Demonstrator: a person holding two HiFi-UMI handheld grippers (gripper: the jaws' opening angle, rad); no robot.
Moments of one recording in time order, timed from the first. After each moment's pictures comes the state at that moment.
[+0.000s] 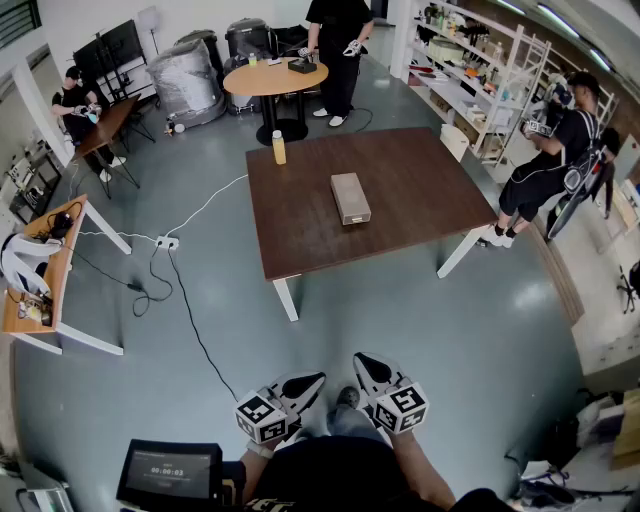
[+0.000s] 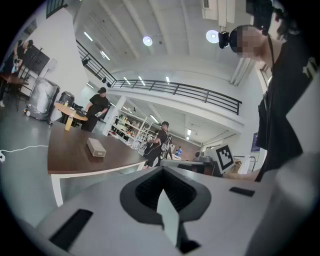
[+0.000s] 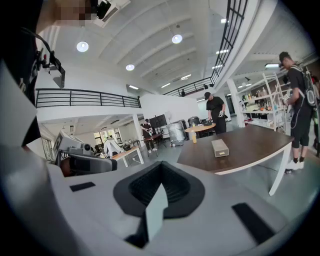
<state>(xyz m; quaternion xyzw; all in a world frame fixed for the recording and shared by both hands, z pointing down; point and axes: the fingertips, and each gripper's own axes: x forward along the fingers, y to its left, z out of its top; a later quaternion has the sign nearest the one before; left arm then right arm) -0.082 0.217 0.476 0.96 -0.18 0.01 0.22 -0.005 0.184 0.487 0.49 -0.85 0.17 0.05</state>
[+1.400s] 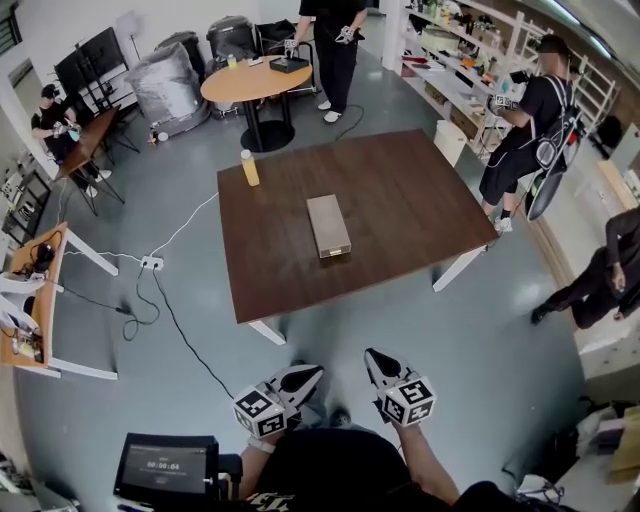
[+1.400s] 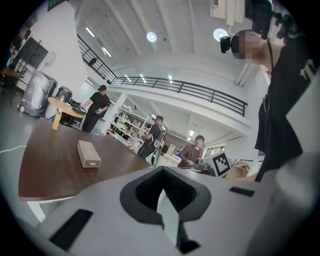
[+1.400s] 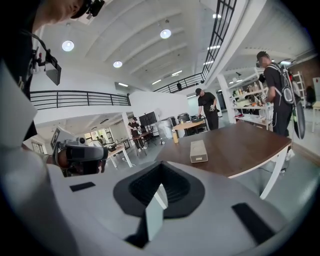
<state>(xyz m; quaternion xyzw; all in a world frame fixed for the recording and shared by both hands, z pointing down) 0.038 0.050 0.480 0.96 -0.16 0.02 0.24 0.147 0.030 0.517 0.53 -0.82 0.21 0.06</state>
